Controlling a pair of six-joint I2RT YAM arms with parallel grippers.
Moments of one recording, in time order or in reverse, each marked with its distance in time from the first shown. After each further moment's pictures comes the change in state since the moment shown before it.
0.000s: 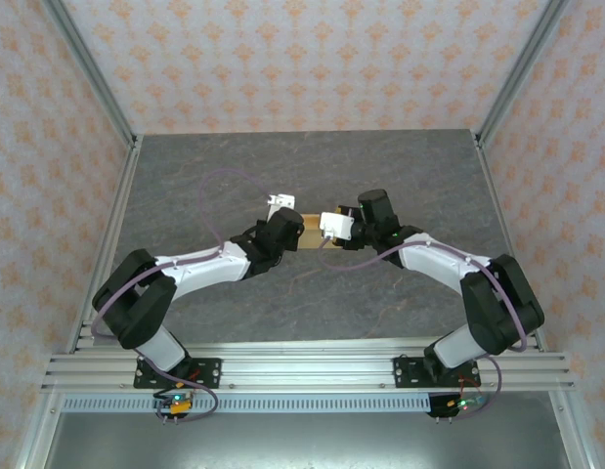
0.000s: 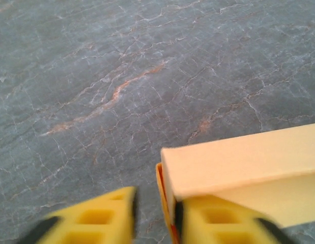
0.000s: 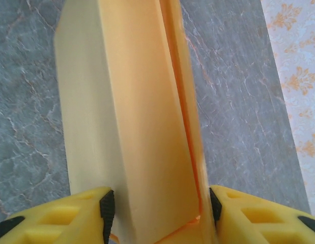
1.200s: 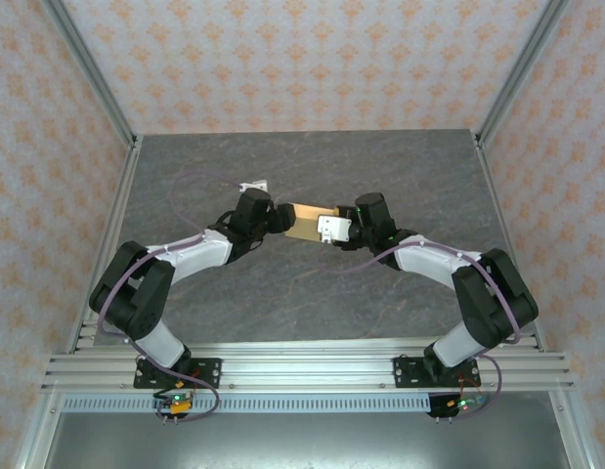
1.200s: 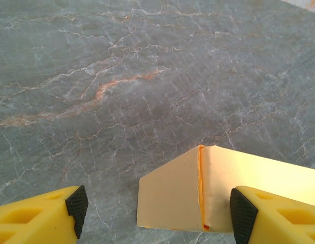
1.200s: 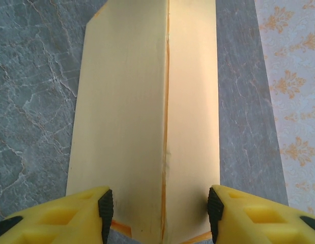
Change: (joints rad) left arm 0.246 0.040 -0.035 0.166 0.397 -0.195; right arm 0.011 0.040 -0.030 0.098 0.040 -0.051
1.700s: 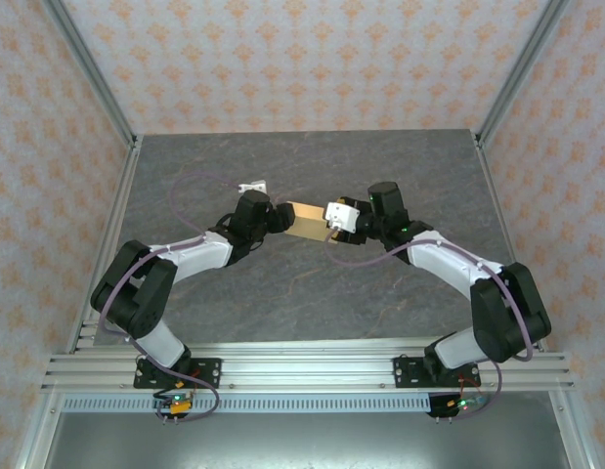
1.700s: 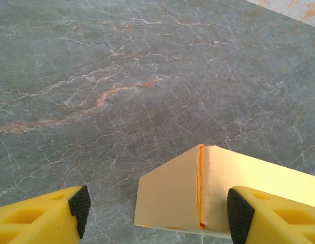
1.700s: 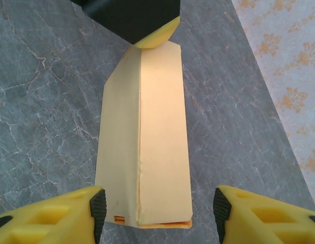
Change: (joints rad) left arm 0.000 0.009 -0.021 0.059 -0.013 -0.008; right arm -0.063 -0.095 0.064 -0.145 -0.221 0.141
